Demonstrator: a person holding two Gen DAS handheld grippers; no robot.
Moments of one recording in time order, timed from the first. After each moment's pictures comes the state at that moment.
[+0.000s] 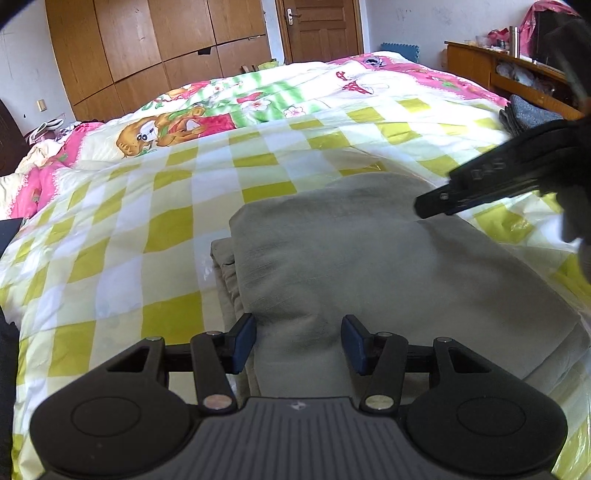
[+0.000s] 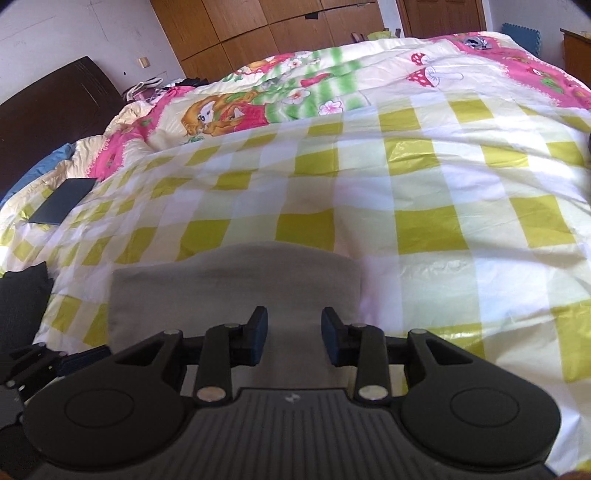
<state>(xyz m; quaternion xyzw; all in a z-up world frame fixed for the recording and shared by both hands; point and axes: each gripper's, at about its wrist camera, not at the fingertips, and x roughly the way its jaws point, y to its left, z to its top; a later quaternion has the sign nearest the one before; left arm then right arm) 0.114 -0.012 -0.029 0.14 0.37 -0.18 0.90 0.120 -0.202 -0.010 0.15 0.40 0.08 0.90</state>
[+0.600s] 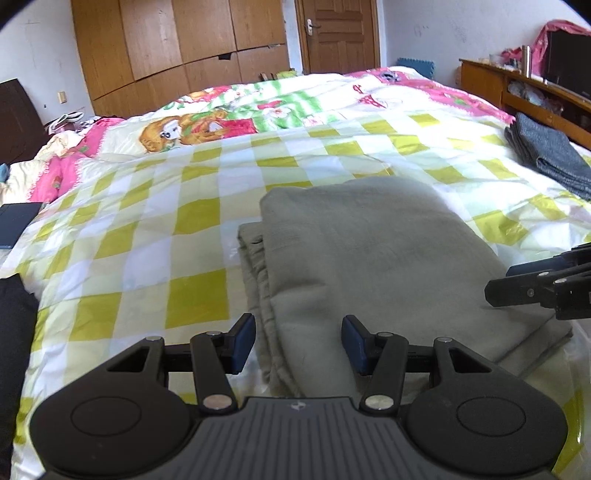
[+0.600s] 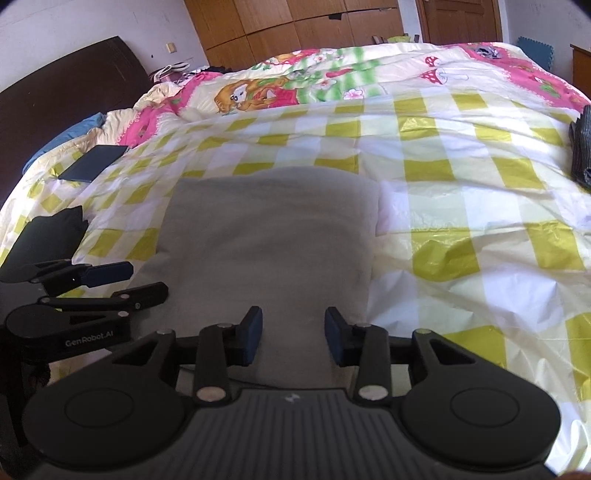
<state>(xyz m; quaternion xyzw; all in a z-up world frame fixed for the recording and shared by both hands) 0.083 0.012 -0.020 0.11 0.35 -0.16 0.91 0.041 -0.176 -0.017 0.10 0.41 0.09 0.90</state>
